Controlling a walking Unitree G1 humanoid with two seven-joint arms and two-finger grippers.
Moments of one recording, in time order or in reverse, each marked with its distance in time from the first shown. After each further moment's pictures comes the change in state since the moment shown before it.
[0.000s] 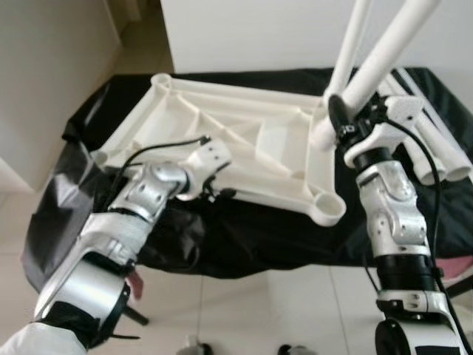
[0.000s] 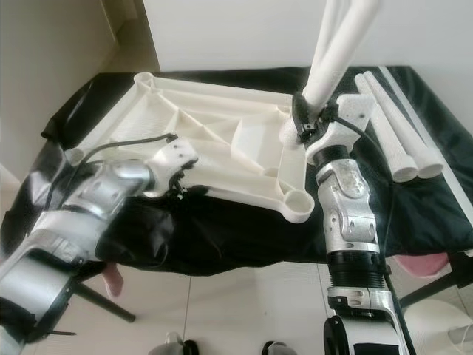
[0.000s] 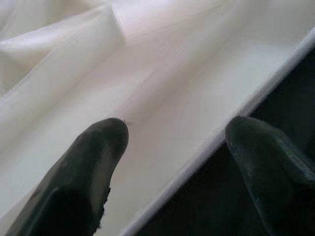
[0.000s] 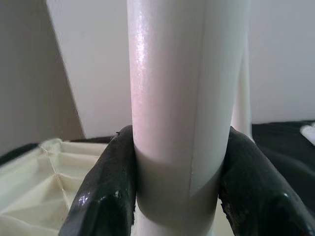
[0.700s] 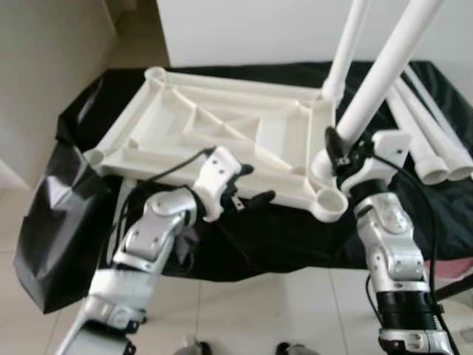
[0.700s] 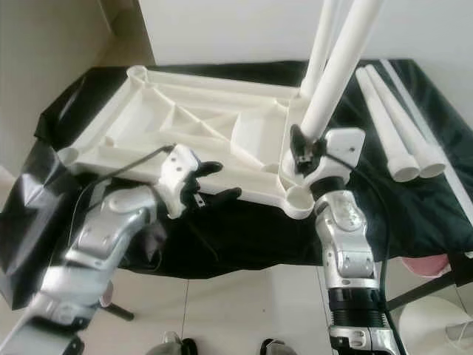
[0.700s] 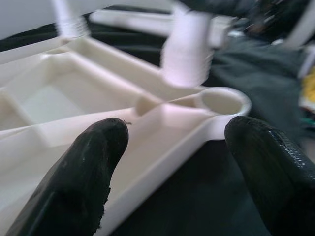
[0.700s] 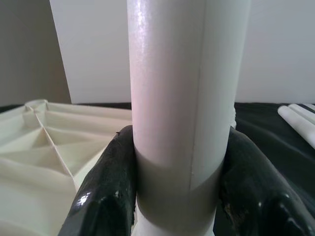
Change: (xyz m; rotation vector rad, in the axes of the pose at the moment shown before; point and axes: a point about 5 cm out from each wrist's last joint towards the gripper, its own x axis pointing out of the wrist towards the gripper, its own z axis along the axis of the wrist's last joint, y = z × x) left arm -0.016 -0.061 0.017 -0.088 -0.401 -0.063; right arm -0.039 0.009 -0.019 -0.102 0.073 -0.011
